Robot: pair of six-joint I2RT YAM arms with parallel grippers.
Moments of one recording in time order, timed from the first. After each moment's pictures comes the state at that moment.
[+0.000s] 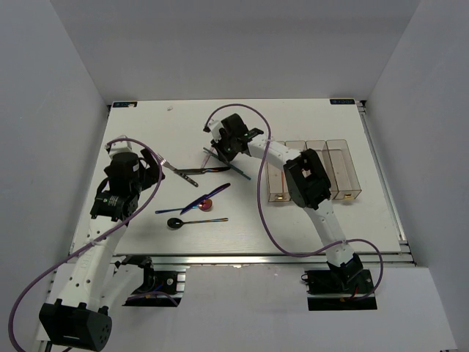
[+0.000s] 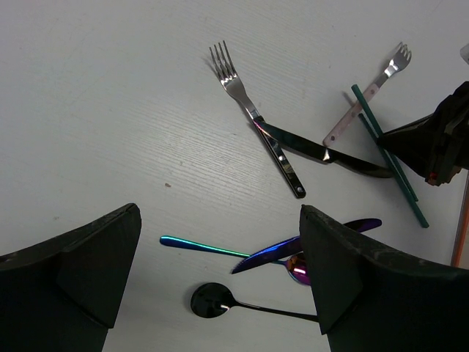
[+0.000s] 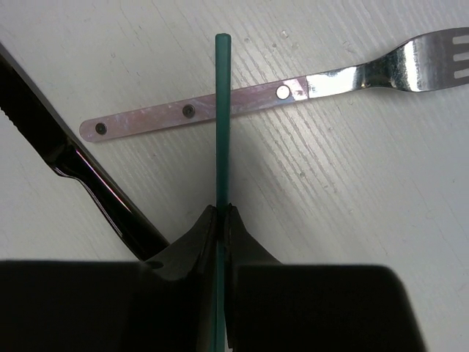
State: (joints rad) left arm -0.14 0.86 0.84 -0.55 -0.28 -0.46; right arm 0.68 2.41 1.99 -0.41 -0.26 -0.27
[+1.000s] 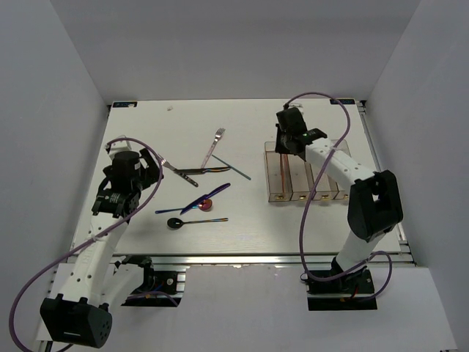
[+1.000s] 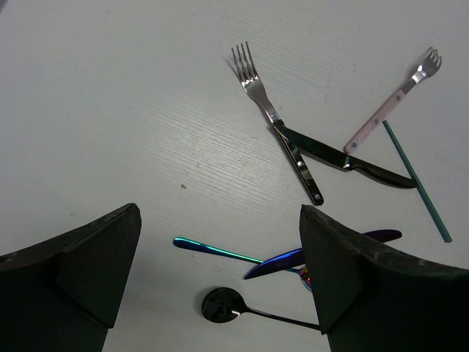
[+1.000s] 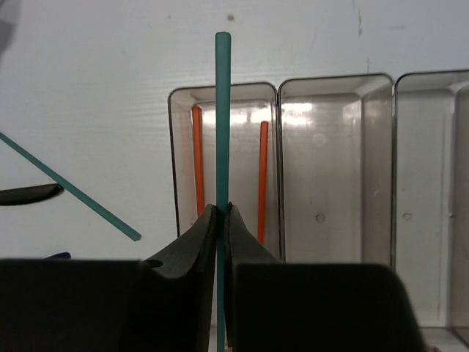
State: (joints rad) left arm -0.14 0.89 0.84 -0.56 -0.33 -0.46; right arm 0.48 1.71 1.39 -0.45 0.26 0.37
